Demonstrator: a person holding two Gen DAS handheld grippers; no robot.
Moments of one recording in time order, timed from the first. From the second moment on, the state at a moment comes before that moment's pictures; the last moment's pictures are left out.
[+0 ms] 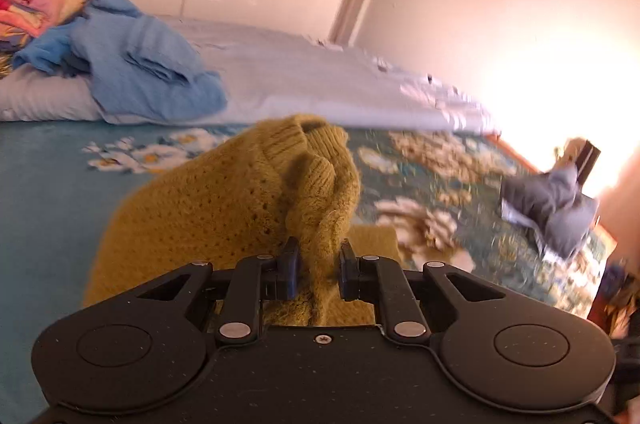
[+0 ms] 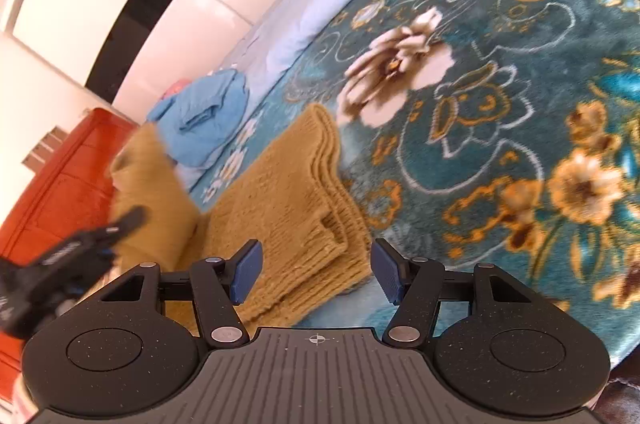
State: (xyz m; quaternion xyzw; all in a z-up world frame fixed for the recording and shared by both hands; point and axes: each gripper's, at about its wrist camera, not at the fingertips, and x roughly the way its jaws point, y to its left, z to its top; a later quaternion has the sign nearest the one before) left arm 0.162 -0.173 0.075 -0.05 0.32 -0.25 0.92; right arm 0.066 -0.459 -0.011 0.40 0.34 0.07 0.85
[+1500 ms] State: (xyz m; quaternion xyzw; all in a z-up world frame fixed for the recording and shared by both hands) left arm 0.127 0.058 0.047 -0.26 0.33 -0.10 0.90; right arm 0.160 -0.384 0.036 0.40 0.31 0.13 0.85
